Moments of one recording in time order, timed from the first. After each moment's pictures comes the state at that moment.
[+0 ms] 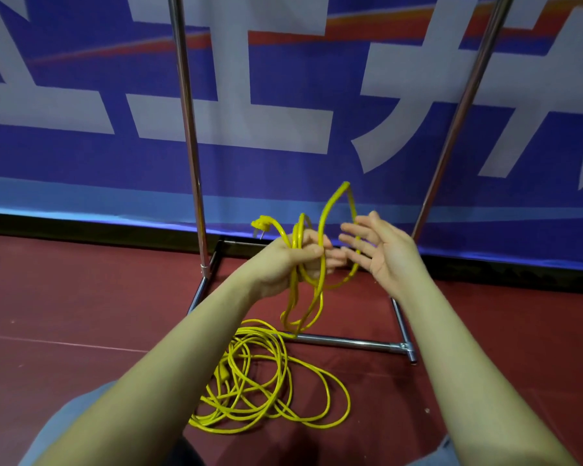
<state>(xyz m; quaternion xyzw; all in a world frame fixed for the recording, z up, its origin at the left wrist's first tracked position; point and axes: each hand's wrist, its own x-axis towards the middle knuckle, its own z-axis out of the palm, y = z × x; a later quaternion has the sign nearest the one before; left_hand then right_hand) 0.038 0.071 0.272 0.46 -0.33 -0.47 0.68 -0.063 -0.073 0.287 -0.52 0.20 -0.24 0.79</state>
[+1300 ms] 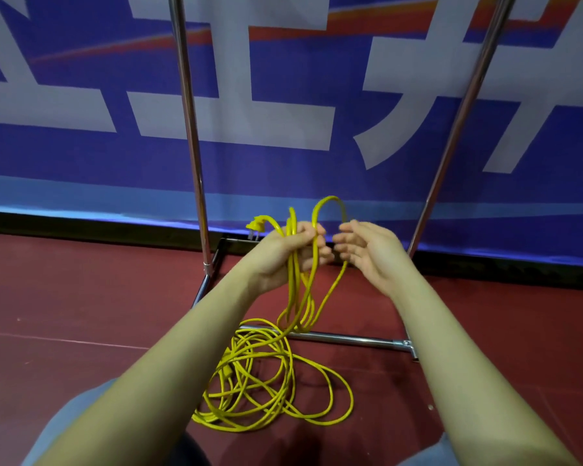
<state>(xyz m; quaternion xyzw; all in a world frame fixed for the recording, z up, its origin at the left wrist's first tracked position) 0.045 0.069 0.272 0.41 -0.25 -0.46 0.74 -0.049 -0.060 0.284 -0.58 0.23 -0.20 0.76</state>
